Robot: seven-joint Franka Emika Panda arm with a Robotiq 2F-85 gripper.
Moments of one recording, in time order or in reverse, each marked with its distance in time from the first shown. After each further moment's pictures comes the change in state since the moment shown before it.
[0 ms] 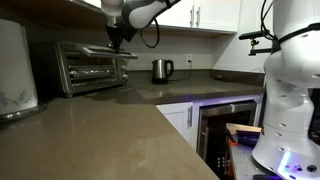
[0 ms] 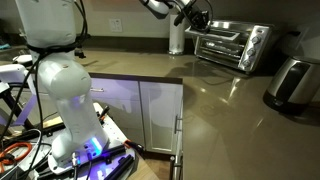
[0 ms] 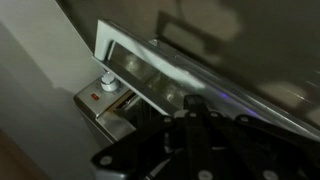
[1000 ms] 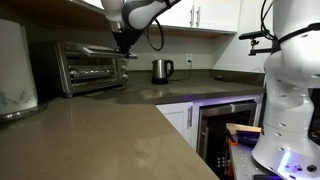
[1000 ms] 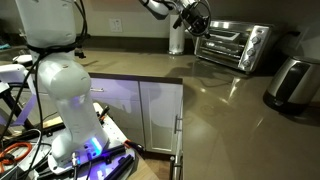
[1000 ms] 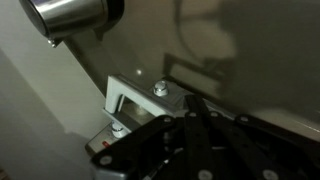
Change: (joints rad) arm -0.006 0.001 -0.005 -0.012 0.065 -0.157 0.047
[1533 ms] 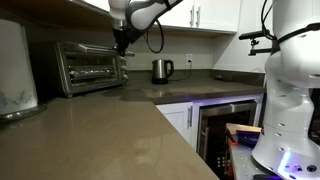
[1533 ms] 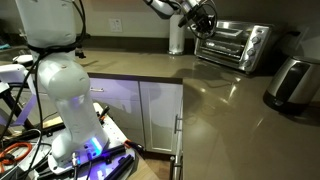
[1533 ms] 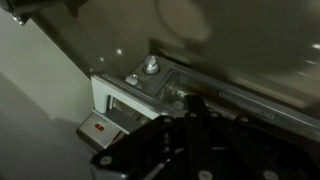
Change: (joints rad) arm -0.031 0.000 -0.046 -0.001 0.064 0.216 -0.053
